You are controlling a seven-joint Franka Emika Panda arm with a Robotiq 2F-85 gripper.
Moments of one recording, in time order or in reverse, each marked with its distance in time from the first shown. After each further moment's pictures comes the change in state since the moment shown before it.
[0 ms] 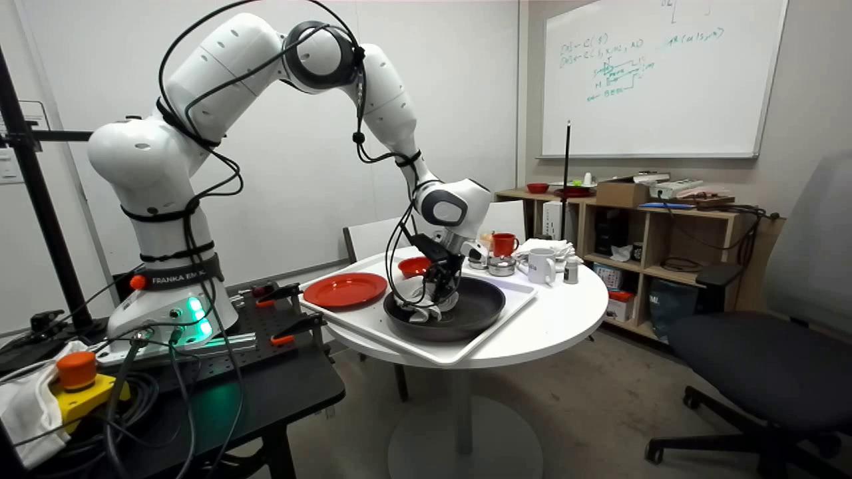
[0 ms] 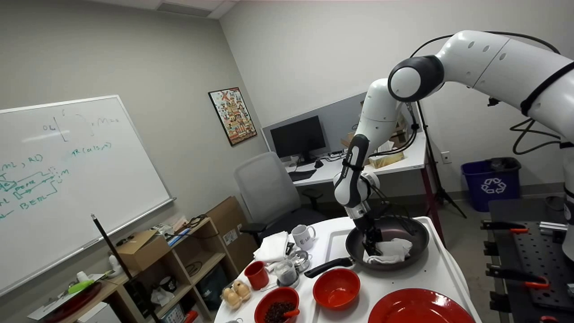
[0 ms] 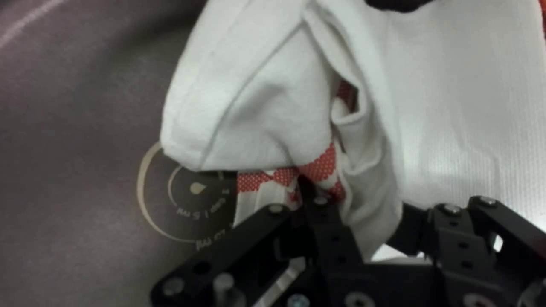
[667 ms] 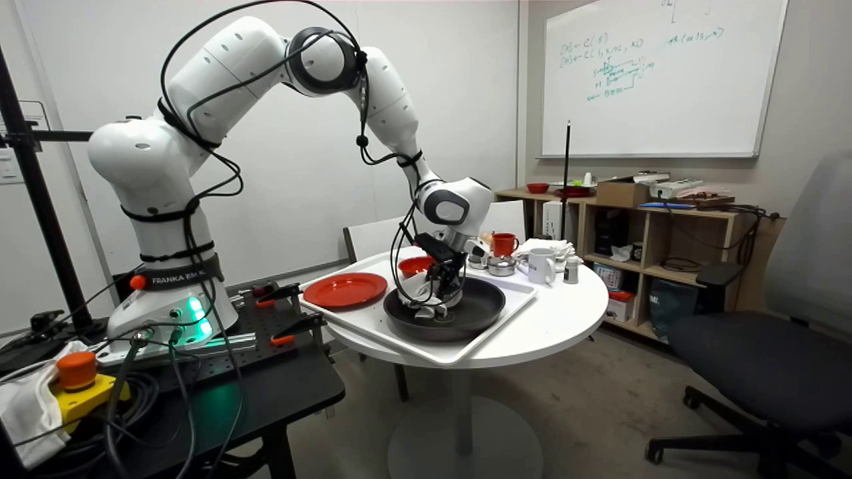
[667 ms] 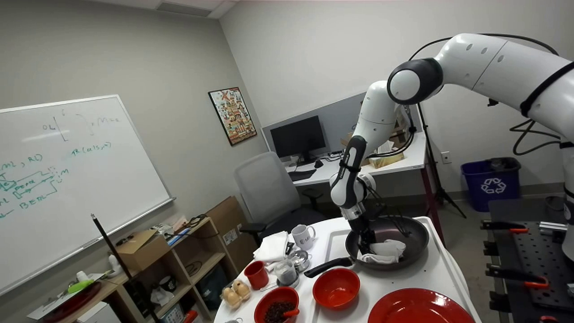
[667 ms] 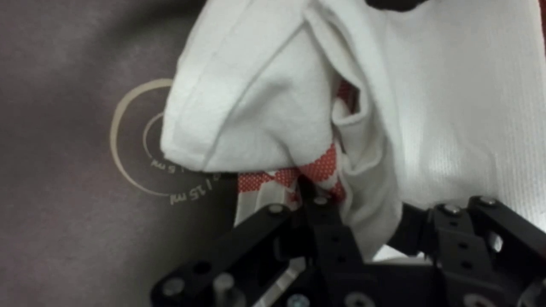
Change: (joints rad) arm 0.003 0.025 0.018 0.047 0.001 0.011 -0.045
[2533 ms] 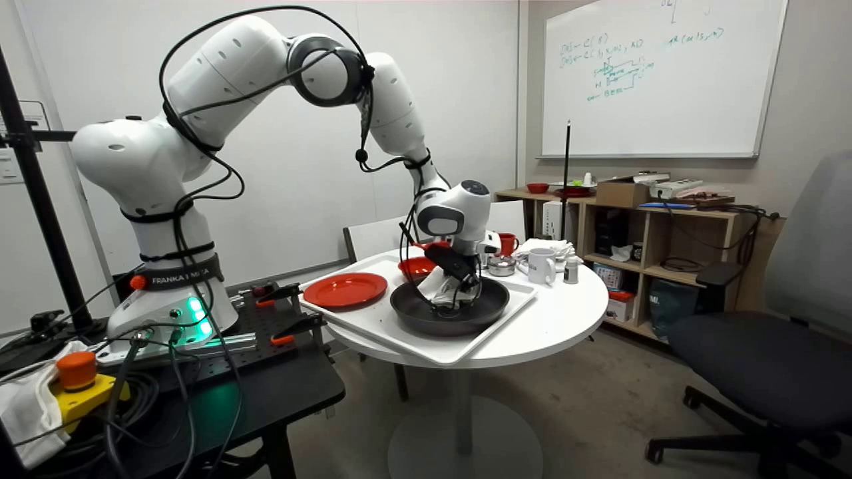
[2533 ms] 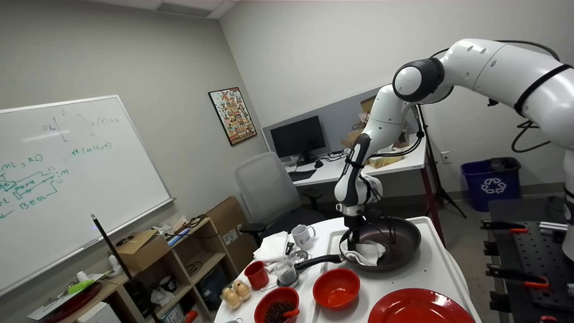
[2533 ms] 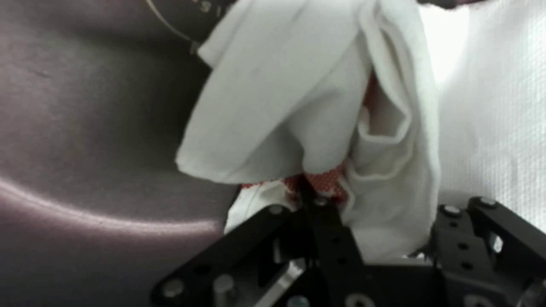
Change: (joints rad) arm -0.248 0.064 0.251 -0.043 0.104 0.413 -0.383
